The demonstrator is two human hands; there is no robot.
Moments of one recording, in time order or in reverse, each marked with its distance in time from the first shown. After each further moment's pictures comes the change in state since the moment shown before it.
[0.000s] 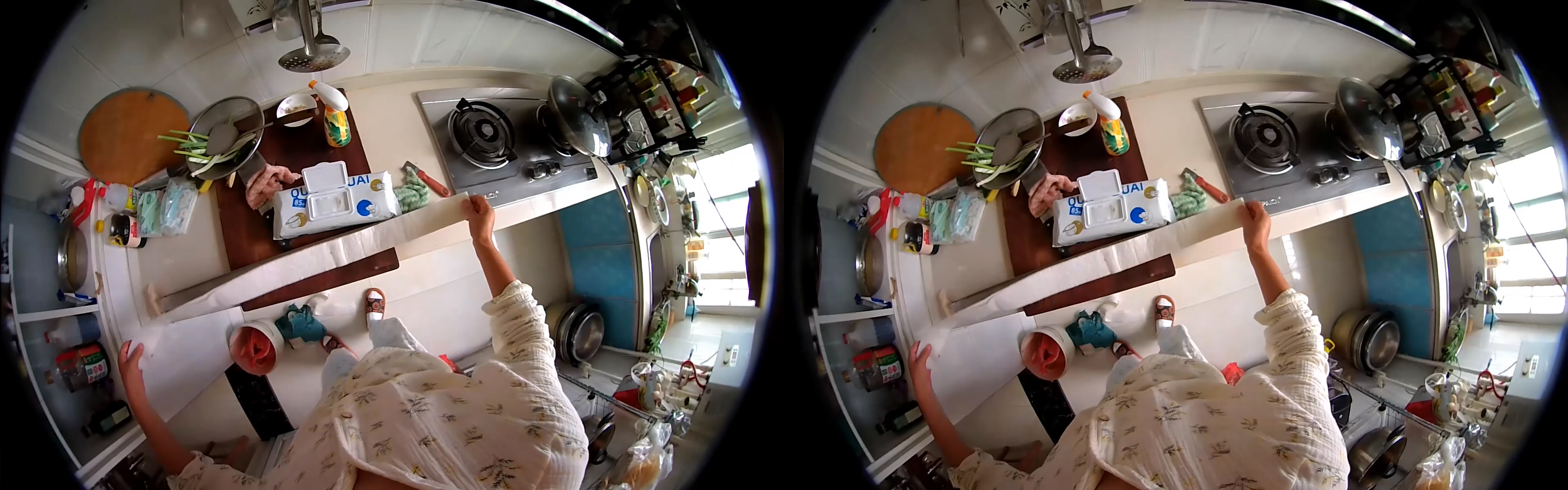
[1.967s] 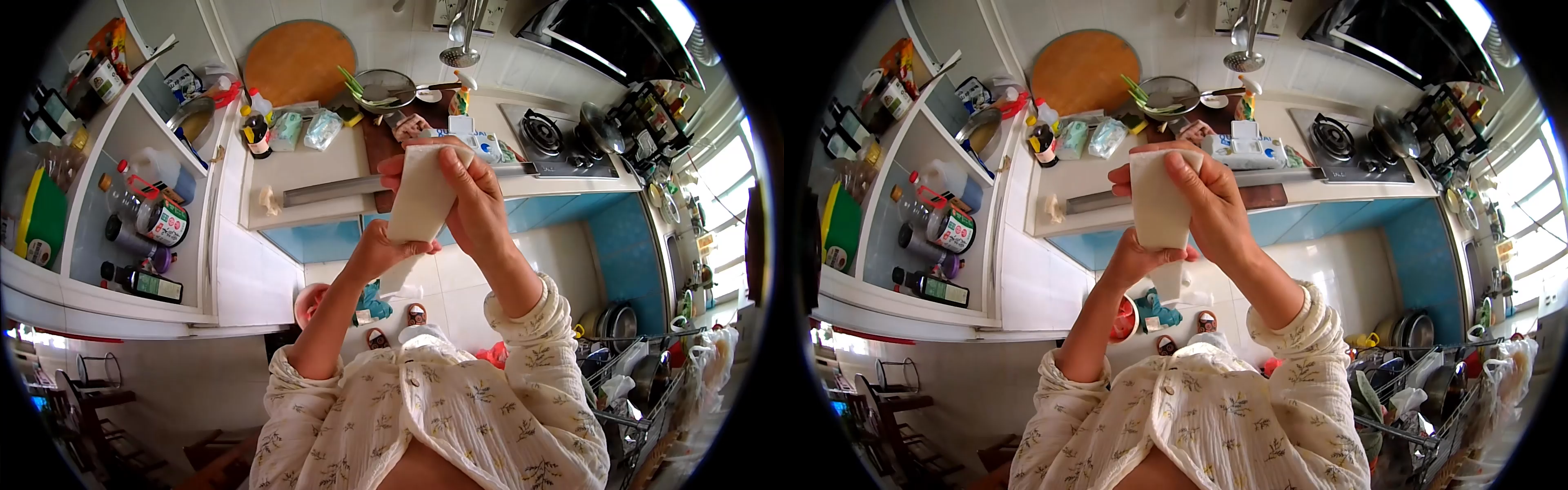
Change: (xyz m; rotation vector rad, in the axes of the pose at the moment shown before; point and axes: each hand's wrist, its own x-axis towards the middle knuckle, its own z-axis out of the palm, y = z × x) left_hand -0.234 0.032 0.063 -0.613 -1.174 0.596; right_hand -0.543 -0.469 0.136 0.883 -0.903 -0.295
